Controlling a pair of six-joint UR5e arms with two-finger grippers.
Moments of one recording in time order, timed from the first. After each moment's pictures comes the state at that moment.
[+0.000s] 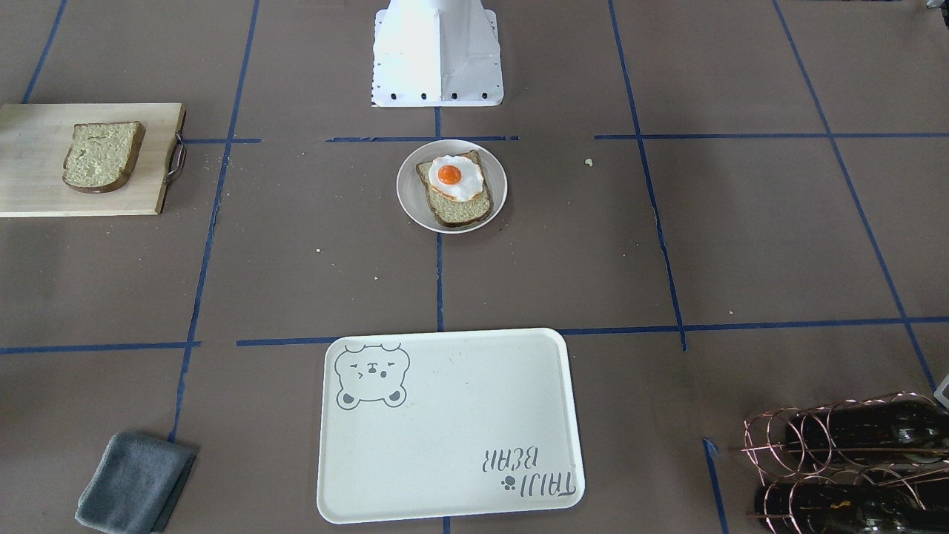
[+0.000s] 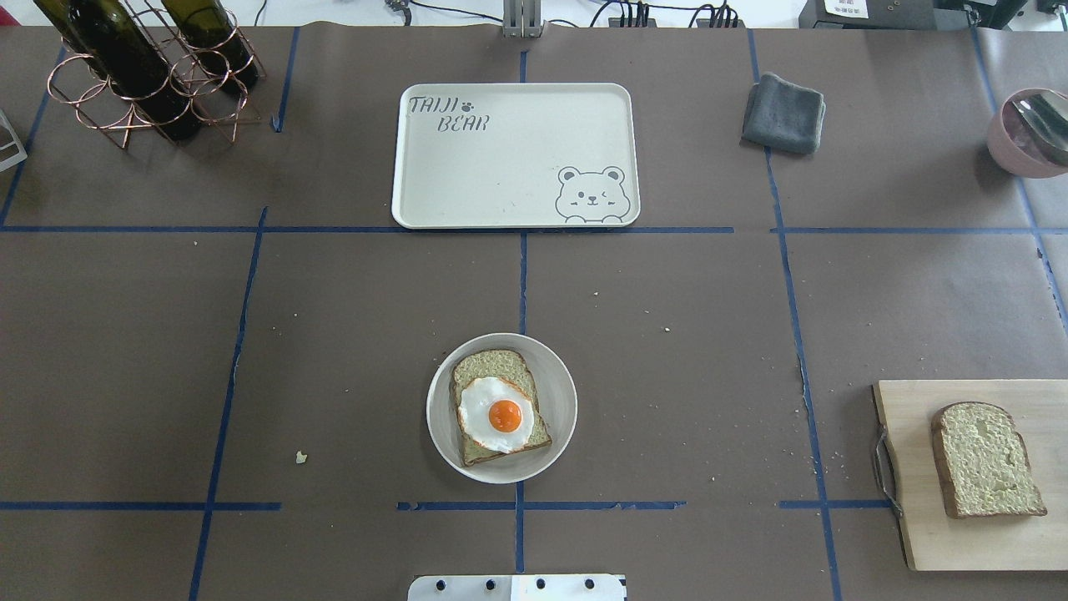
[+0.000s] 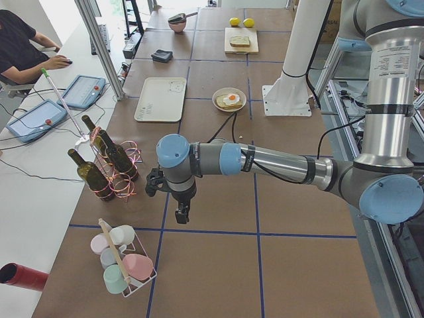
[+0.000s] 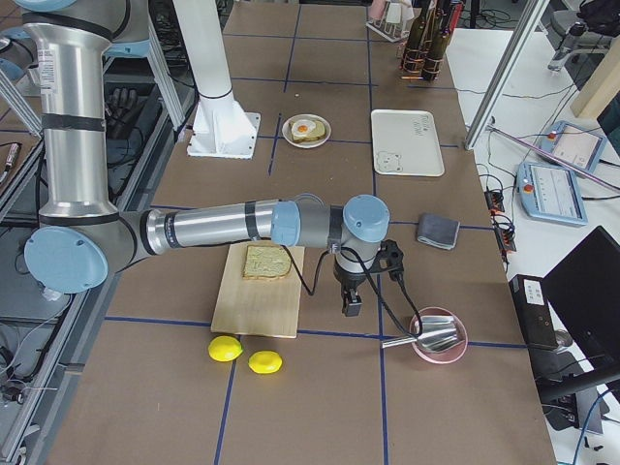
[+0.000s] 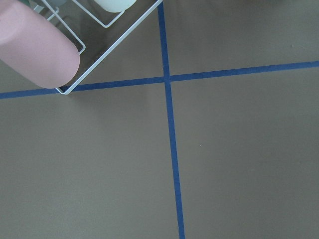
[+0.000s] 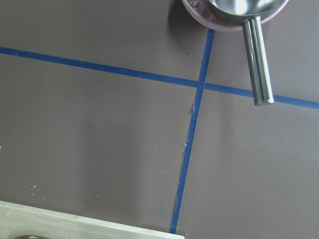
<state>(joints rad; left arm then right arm) -1.58 -1.56 -1.77 -1.35 -2.34 0.14 1.55 -1.59 1.75 -1.77 2.35 -0.17</state>
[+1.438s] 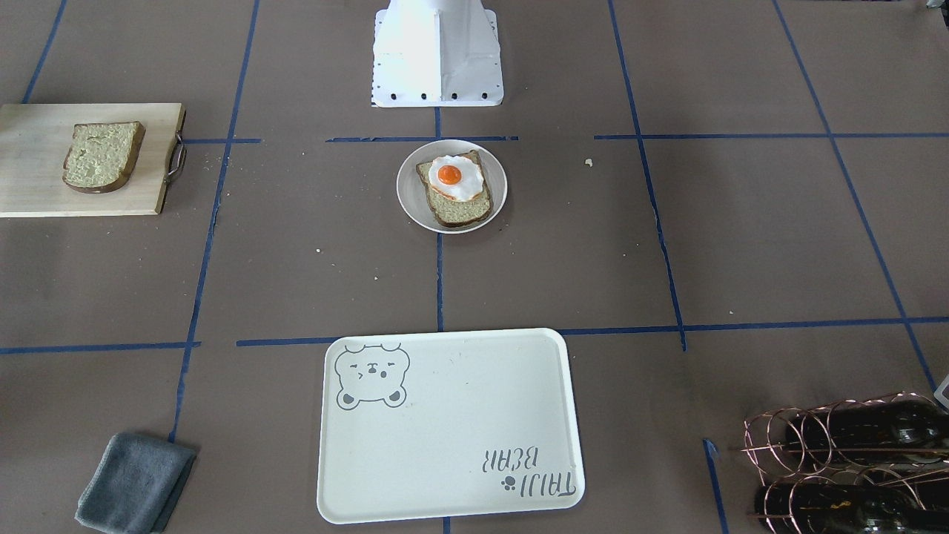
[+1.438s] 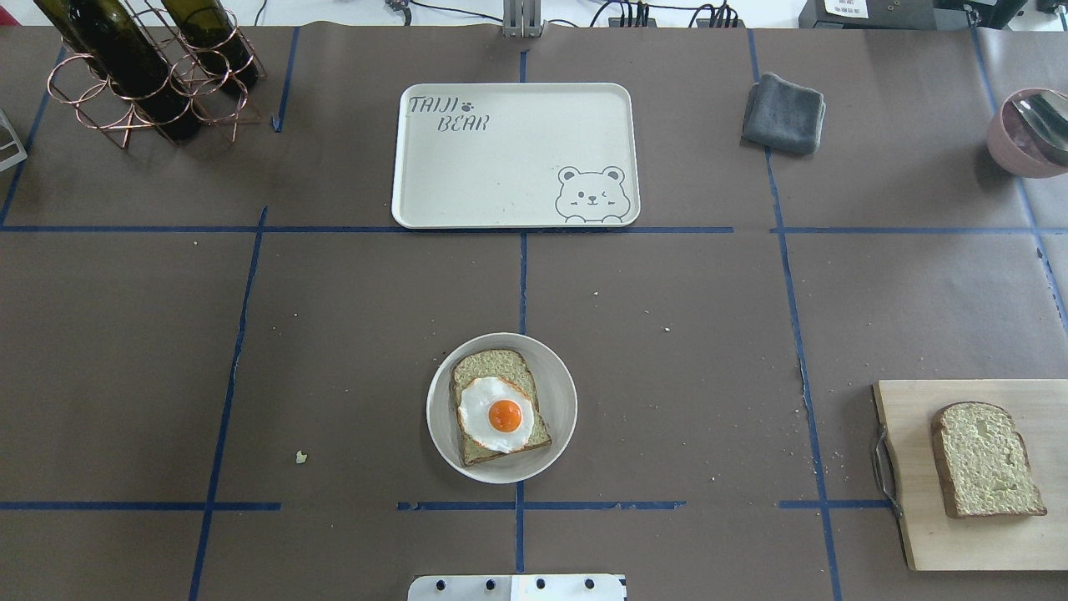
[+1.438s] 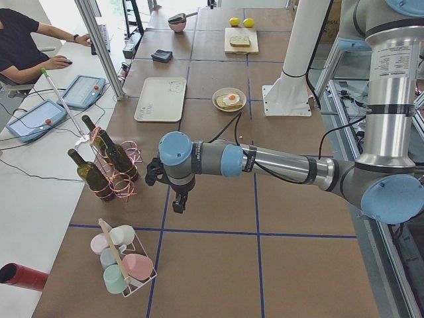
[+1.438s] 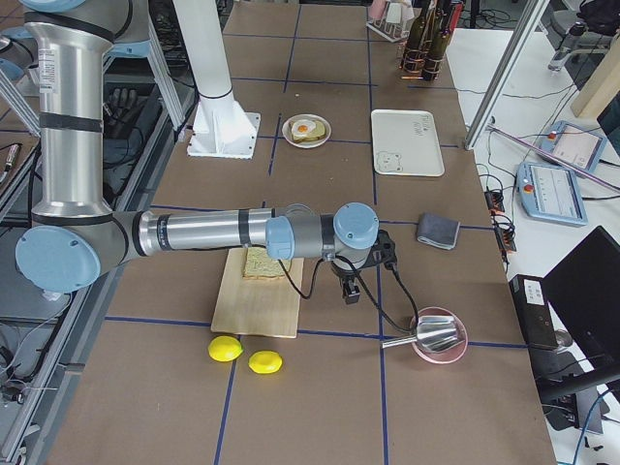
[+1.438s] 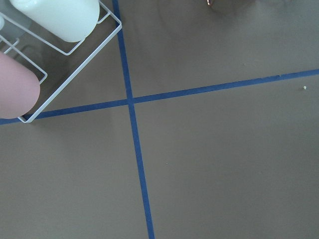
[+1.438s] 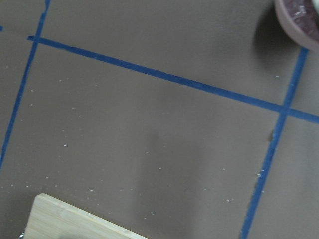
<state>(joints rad) -1.57 -1.55 -1.77 -1.48 -2.47 0.14 1.45 -1.65 1.74 -1.52 2.53 -0.11</state>
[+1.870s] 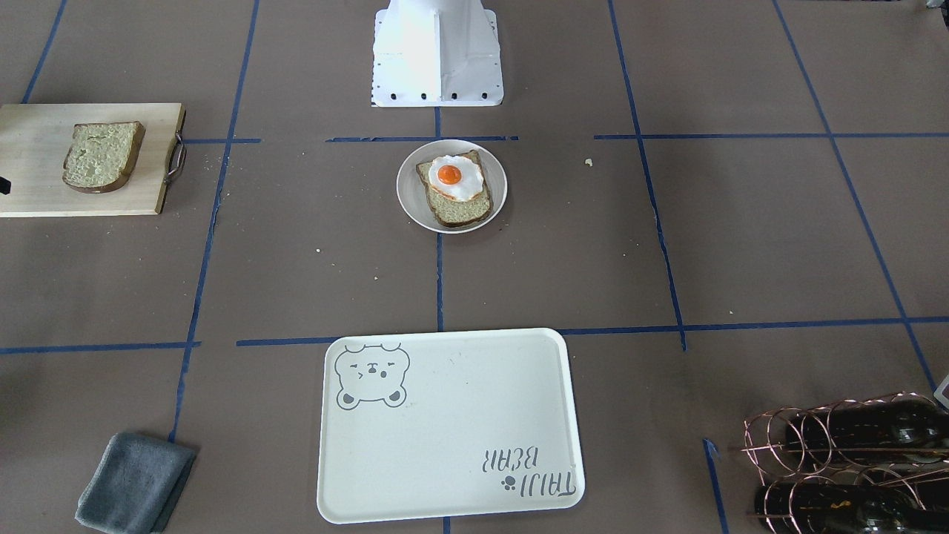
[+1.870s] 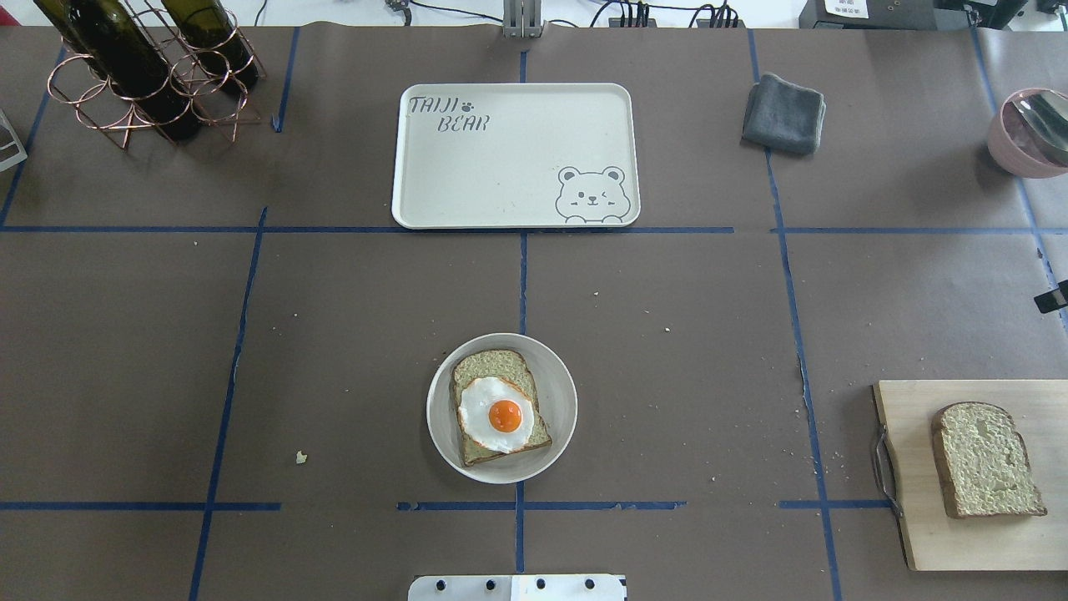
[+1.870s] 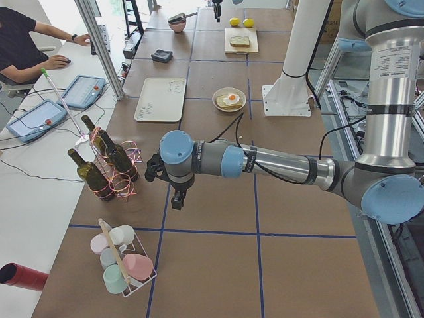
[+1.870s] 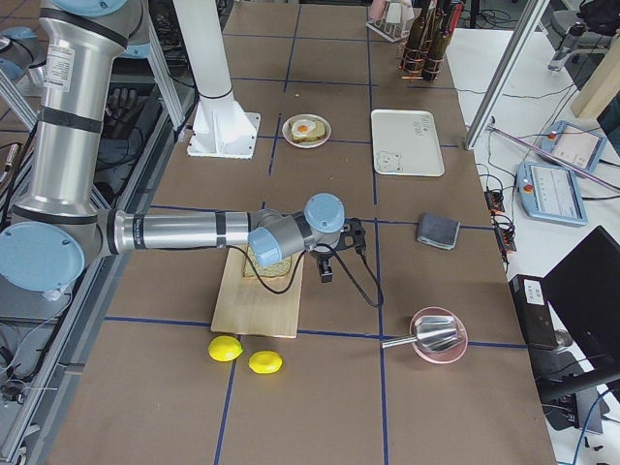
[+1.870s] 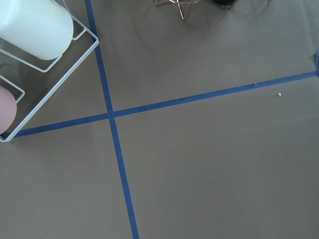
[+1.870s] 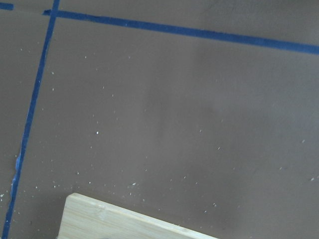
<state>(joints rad) -1.57 -1.54 -1.77 -1.51 -2.49 0.13 1.21 -1.83 1.80 -1.04 2.45 0.41</state>
